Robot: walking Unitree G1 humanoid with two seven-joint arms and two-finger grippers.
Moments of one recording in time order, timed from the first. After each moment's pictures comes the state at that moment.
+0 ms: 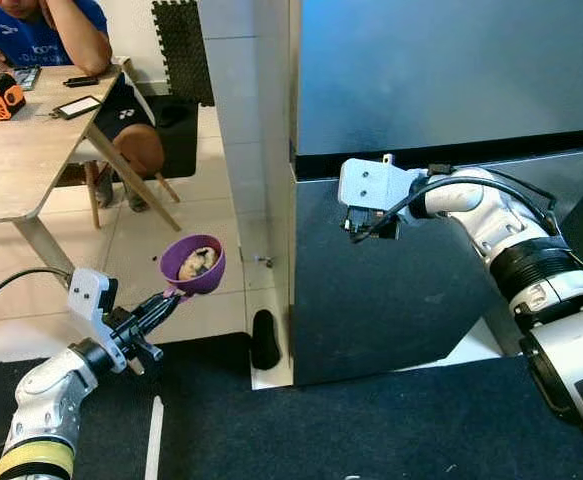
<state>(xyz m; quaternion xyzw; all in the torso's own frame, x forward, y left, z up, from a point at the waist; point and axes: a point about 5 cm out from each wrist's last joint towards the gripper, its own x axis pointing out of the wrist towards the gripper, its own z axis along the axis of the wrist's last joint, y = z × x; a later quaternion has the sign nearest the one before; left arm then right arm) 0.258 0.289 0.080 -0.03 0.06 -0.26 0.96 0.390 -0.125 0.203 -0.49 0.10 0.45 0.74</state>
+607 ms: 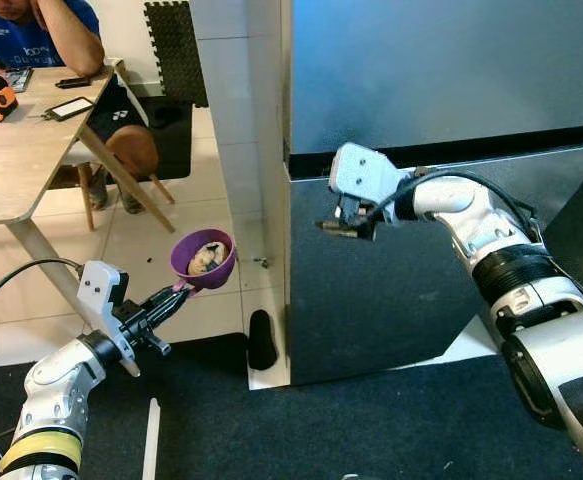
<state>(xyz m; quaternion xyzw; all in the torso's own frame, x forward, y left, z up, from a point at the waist) 0.264 0.283 0.084 -0.01 0.05 -0.28 0.96 0.398 -0.105 0.218 -0.37 0.02 0.42 0.83</state>
